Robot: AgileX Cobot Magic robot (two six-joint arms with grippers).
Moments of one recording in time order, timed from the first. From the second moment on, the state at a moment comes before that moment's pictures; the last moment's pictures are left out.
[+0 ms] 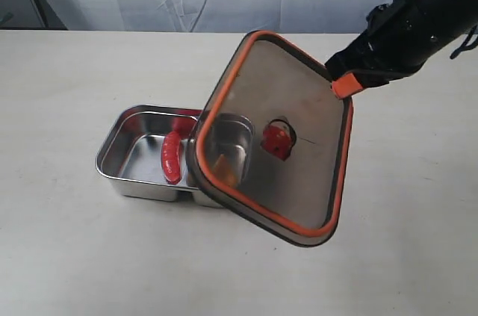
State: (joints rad) left arm 0.04 0.09 0.00 -0.26 -0.15 -0.09; right arm 0.26 1.55 -1.19 0.43 0.96 -0.53
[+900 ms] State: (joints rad) left arm 0.04 0.23 -0.09 -1.31 0.73 0.17; right arm 0.66 1.63 -1.19 0.34 0.84 -0.70
